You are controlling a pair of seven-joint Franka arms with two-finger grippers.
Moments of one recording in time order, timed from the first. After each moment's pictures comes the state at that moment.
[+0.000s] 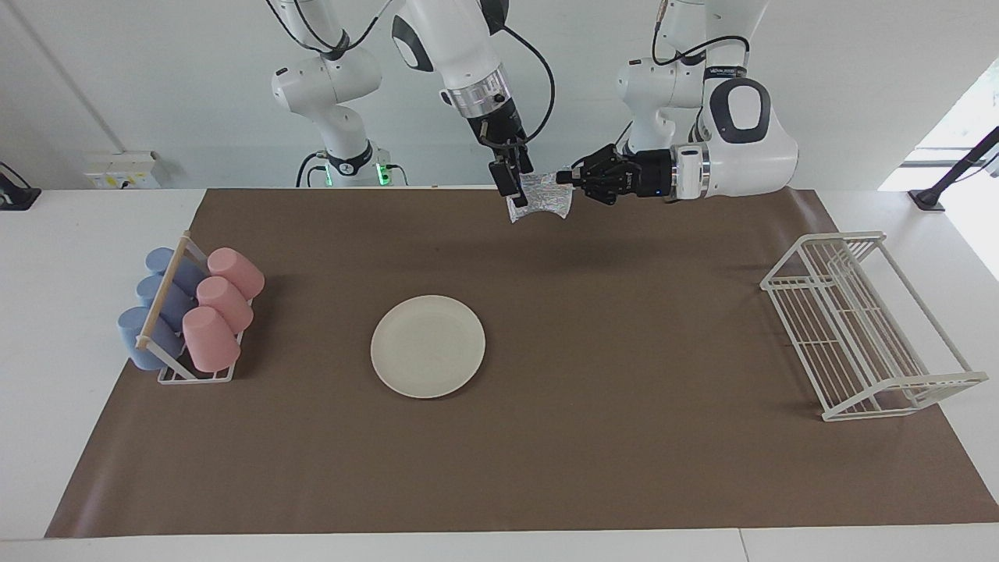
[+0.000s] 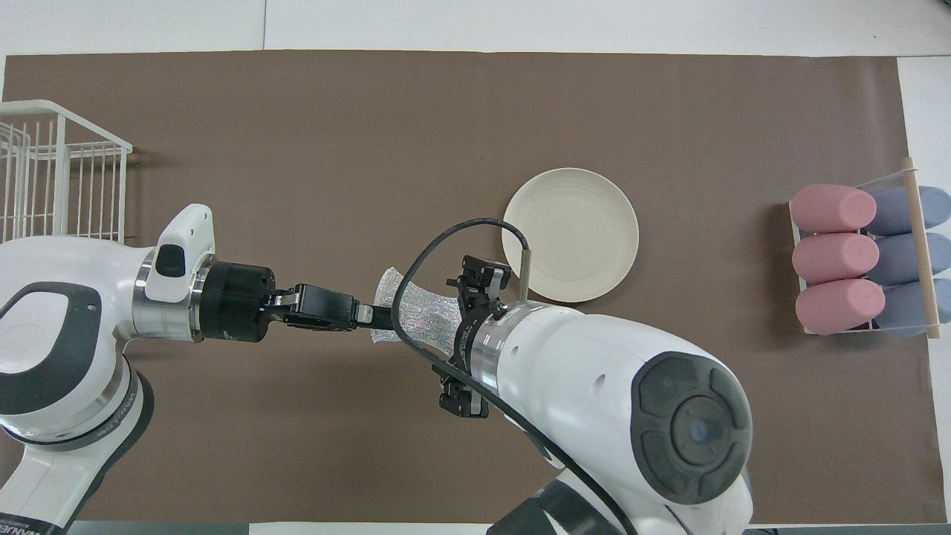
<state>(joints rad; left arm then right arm) -0.19 -0.15 -0.03 -2.22 -1.42 1.67 0.36 0.45 -0.10 0.23 -1.94 0.28 2.22 2.30</state>
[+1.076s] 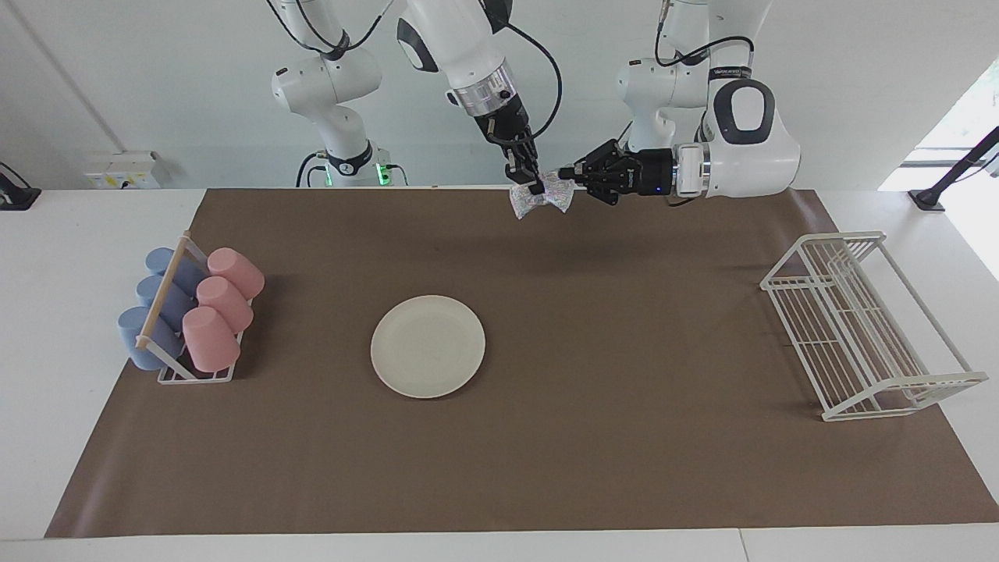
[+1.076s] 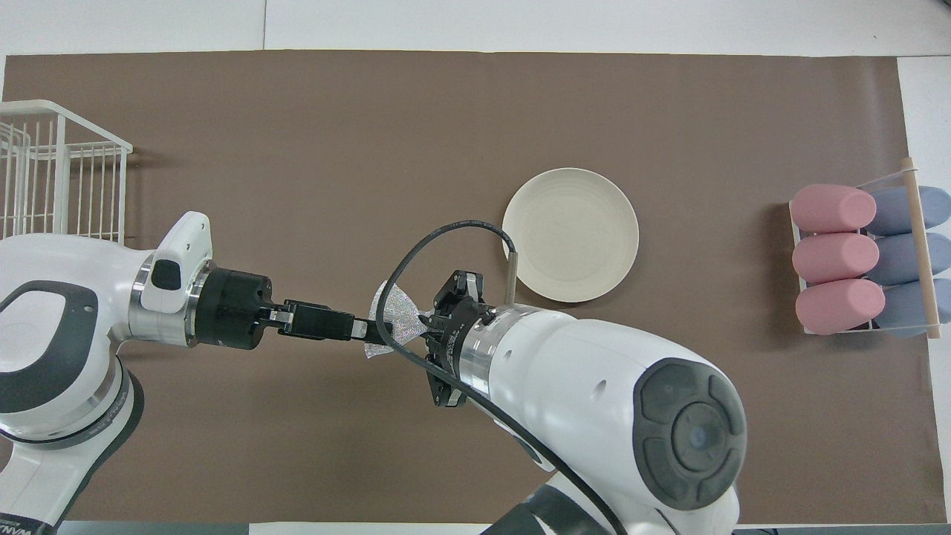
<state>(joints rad) -0.18 -0.15 -0.03 -2.22 -1.36 1.62 0.48 0.45 -0.09 0.24 -1.94 0.33 2.26 2.25</state>
